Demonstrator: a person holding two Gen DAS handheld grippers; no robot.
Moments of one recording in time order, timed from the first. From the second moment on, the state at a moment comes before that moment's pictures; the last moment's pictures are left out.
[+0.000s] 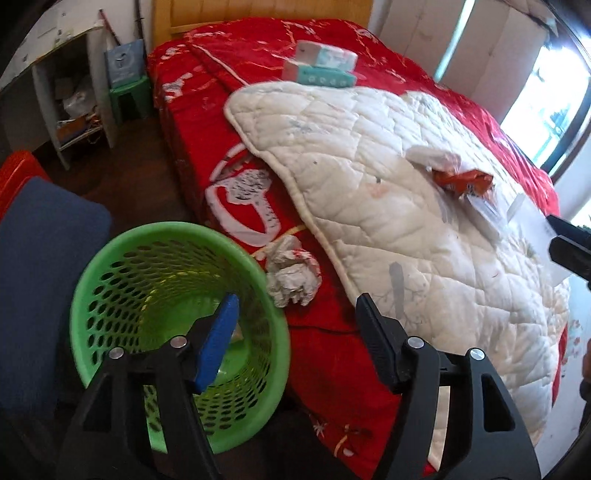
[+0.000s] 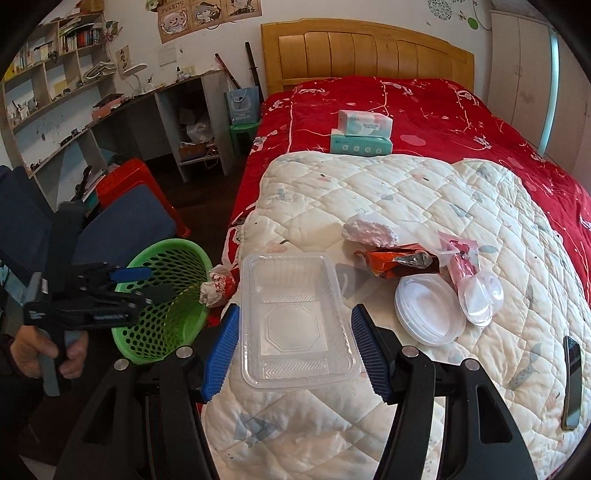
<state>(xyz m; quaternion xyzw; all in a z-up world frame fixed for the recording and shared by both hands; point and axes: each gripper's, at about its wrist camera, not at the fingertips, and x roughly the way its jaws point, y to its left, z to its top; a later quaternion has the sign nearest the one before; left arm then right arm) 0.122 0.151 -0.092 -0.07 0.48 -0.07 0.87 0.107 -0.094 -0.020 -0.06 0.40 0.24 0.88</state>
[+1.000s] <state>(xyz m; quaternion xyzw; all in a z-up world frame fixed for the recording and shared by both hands) 0.106 0.196 -0.096 -0.06 0.47 0.00 0.88 0.105 -0.036 -0.034 -0.08 0.41 0.28 0.86</state>
